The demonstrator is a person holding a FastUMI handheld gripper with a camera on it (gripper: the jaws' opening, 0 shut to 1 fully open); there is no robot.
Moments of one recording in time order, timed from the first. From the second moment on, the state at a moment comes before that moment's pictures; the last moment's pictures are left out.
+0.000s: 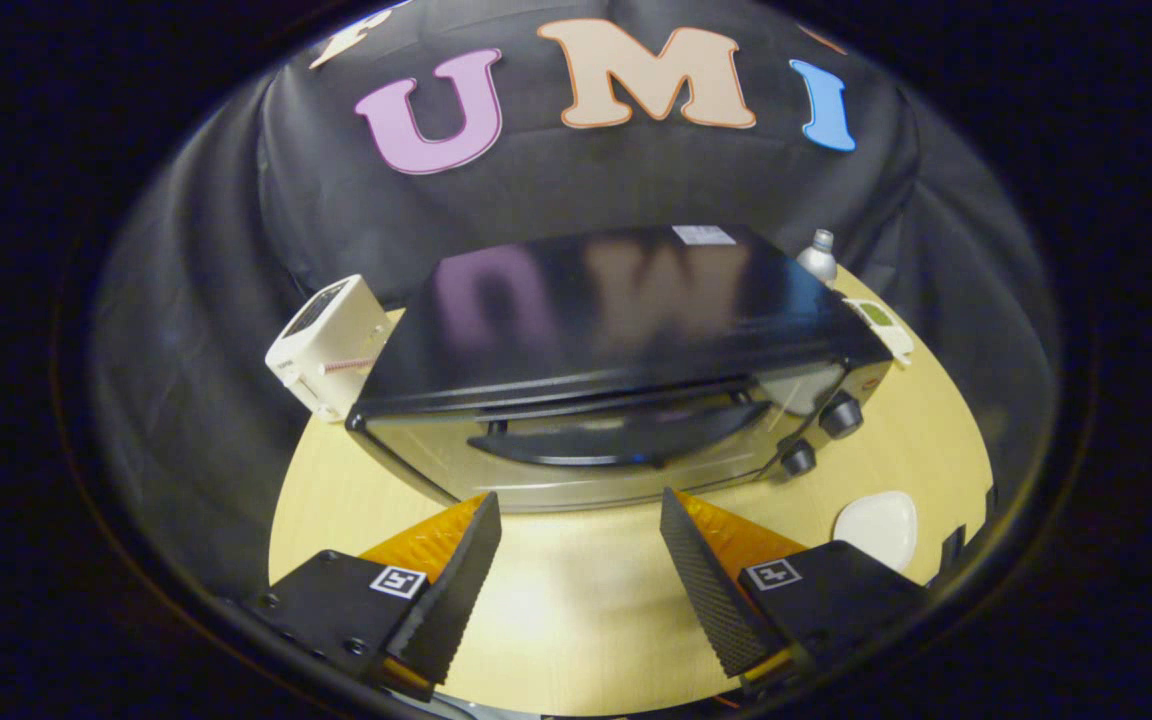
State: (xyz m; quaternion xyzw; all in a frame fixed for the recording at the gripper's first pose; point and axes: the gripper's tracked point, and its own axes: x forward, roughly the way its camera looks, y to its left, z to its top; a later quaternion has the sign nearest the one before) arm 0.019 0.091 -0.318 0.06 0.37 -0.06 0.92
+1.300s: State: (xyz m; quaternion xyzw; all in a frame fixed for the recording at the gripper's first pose) arm 0.064 0.108 -0.077 0.01 0.10 -0.01 1.00
